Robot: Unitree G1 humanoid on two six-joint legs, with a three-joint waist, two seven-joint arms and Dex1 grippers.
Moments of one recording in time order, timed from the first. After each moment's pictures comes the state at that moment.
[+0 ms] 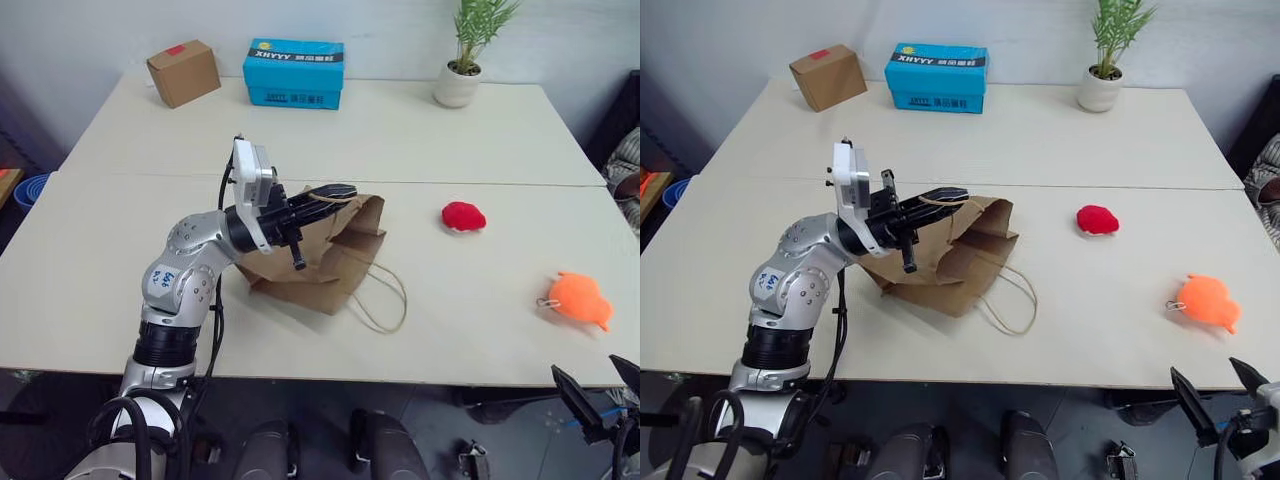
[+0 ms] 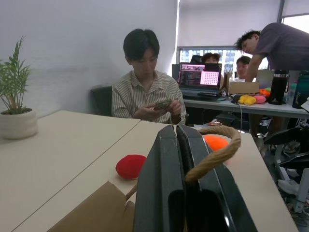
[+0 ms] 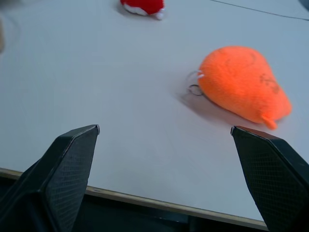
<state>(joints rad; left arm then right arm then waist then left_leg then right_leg) -0.66 0.33 0.01 -0.10 -0.60 0.40 -0.87 0.67 -0.35 -0.76 -0.50 0.48 0.19 0.66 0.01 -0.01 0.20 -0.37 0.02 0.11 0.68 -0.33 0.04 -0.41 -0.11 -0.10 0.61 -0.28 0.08</state>
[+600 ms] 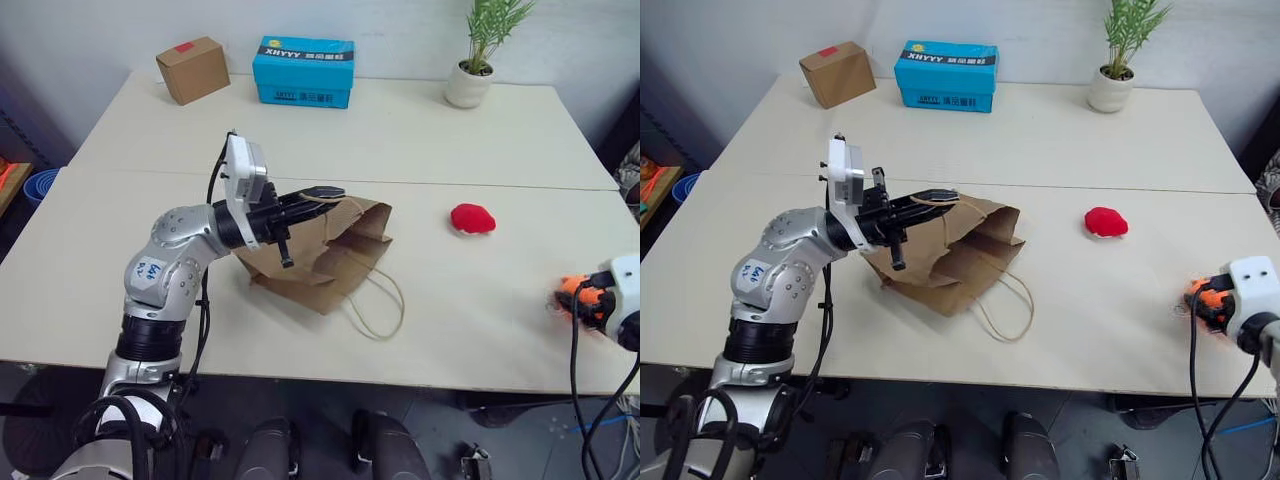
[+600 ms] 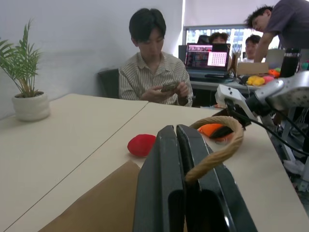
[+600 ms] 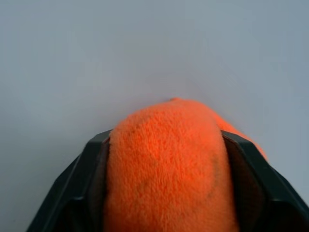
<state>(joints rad) -0.70 0.44 0.03 -0.07 -0.59 0.44 -0.92 -0.11 -0.91 -0.39 0.19 0.26 0.60 0.58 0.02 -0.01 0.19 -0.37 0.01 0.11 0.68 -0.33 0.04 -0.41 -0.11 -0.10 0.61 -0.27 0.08</state>
